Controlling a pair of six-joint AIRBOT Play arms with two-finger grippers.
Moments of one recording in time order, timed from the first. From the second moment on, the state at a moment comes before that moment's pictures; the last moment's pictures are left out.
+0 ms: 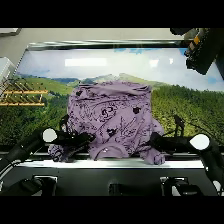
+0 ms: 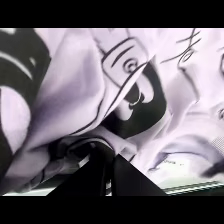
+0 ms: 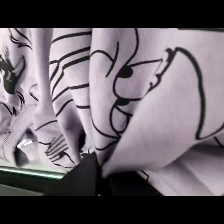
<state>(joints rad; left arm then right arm) -0.46 -1.07 0.60 1.04 -0.88 -2.06 -0.02 -0.70 0.47 -0.96 1.17 1.75</state>
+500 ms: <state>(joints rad) -0.46 -0.86 0.66 1.02 -1.01 -2.01 -0.02 -0.59 0.70 -1.24 1.37 1.88</state>
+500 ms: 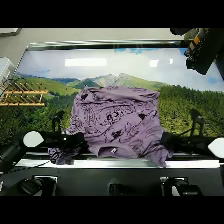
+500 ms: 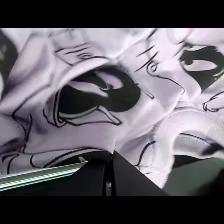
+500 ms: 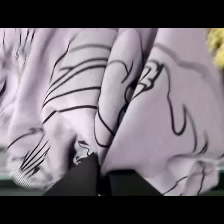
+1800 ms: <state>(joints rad) -0.13 -1.48 1.21 0.95 -1.09 -1.63 0.09 -1.15 1.16 -1.21 1.07 1.59</state>
